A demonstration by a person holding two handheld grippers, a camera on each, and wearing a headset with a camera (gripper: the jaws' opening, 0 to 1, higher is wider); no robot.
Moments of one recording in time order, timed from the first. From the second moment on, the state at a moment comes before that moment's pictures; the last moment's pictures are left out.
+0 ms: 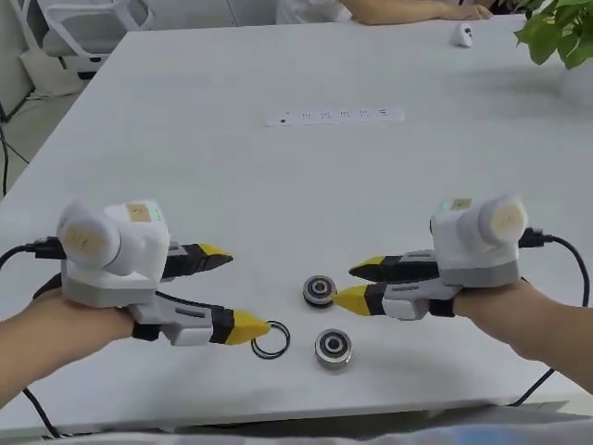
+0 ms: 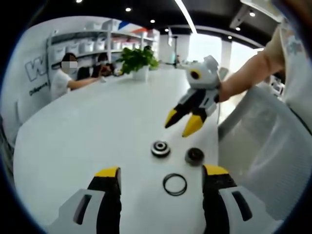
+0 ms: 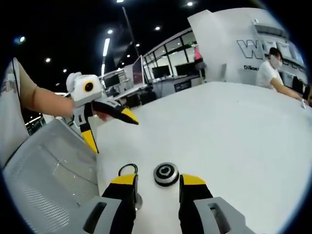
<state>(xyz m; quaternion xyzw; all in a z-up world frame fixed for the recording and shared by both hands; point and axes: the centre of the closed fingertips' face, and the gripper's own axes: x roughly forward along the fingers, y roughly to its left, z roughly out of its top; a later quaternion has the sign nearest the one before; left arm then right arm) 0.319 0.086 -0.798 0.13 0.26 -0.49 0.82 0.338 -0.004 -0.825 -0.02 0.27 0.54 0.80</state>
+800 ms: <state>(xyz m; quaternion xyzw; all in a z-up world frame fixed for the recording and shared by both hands) 0.334 0.071 -0.807 0.13 0.27 -0.50 0.81 0.340 -0.009 -0.847 -0.07 0.28 0.54 0.79</state>
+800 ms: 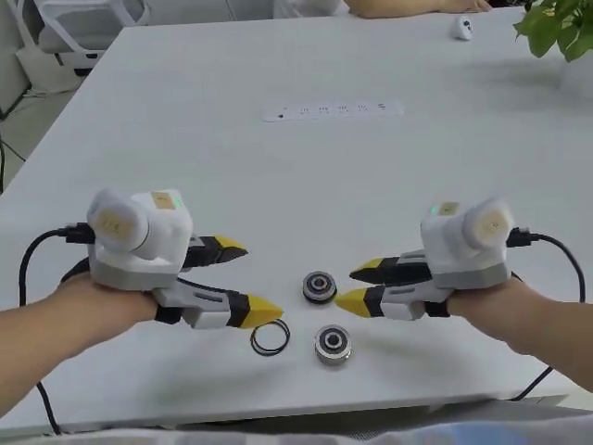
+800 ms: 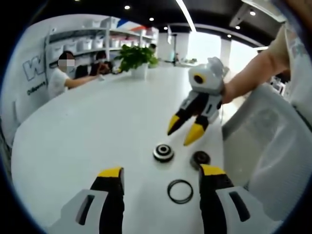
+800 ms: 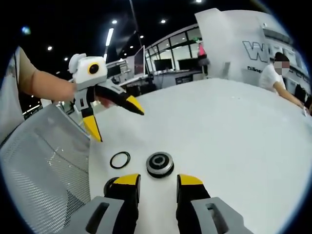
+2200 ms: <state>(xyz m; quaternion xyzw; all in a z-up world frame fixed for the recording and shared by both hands) 0.349 0.043 -0.829 0.14 0.28 -0.51 0.80 0.342 -0.001 -0.862 -0.08 0.28 0.55 0.78</state>
